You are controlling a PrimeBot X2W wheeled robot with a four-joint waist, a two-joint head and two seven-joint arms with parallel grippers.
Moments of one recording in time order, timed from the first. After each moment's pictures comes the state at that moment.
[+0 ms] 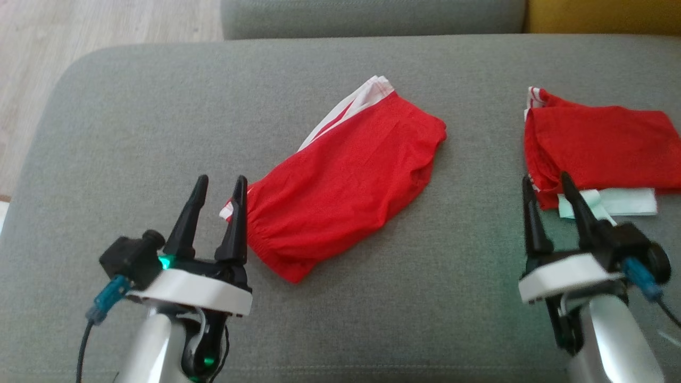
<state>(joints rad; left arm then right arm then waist) -0.13 0.04 -0.20 0.14 -0.37 -0.12 -0.26 -0.21 -0.06 0.00 0.38 0.02 0.13 -0.25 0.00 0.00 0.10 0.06</state>
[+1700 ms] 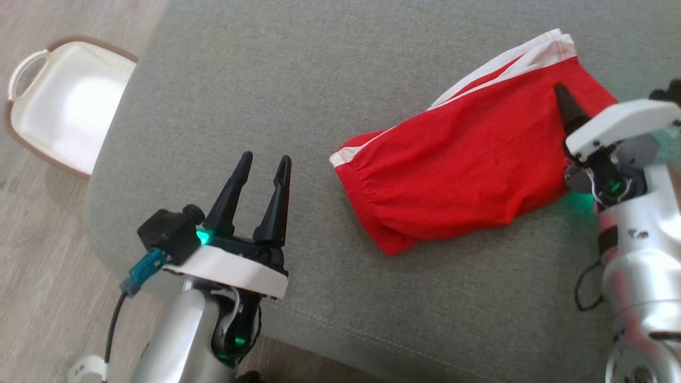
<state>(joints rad) -0.22 0.04 -0.34 0.16 -0.43 -0.09 -0.26 -0.77 -0.10 -0.22 0.90 0.55 0.13 0.30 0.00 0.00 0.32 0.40</state>
